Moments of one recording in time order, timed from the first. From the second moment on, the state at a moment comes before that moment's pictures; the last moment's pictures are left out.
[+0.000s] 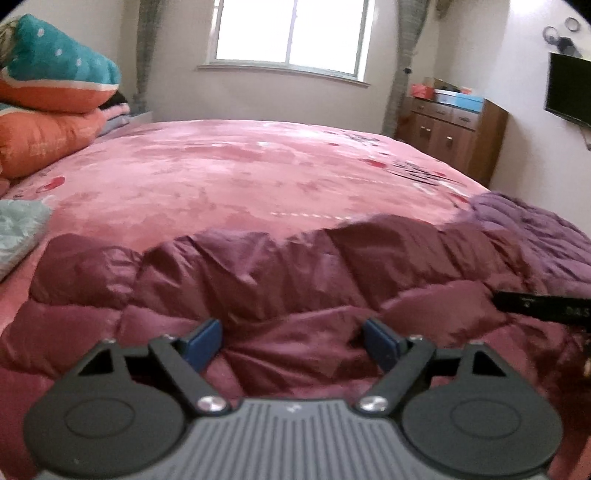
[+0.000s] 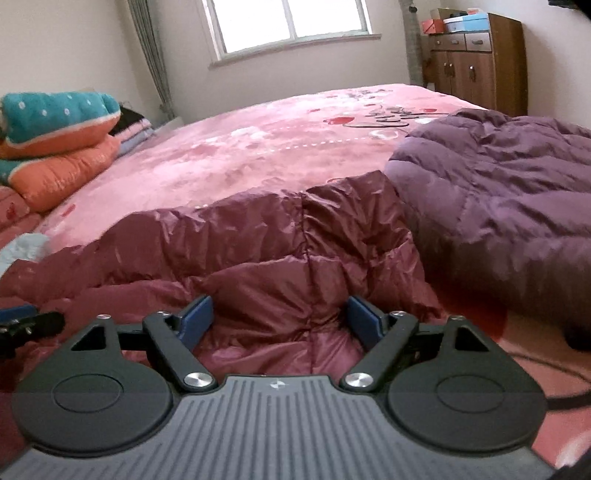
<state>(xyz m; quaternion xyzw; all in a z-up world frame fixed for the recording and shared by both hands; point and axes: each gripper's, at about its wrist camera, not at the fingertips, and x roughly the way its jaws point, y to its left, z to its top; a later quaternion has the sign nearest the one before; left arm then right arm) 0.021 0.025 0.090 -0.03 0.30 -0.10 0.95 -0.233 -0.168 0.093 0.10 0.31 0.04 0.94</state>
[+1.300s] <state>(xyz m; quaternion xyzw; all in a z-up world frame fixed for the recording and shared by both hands) 0.097 0.056 0.036 -0.05 0.31 -0.04 0.95 -0.168 -0.134 0.069 0.01 0.33 0.02 0.95</state>
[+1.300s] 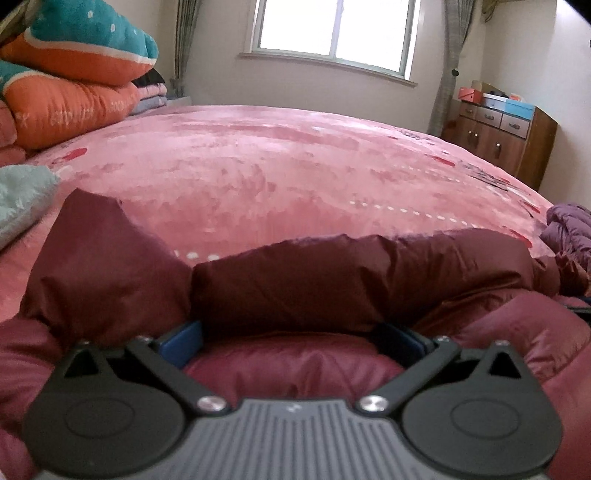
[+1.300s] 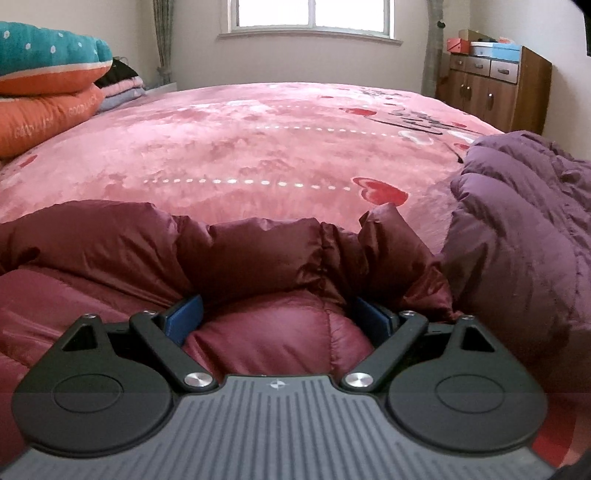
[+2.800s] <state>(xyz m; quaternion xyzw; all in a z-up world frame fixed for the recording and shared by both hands) 0.053 0.044 0.105 -0.06 0.29 0.02 0.96 -0.207 -0.166 0.103 0.09 0.29 0.03 0.95</state>
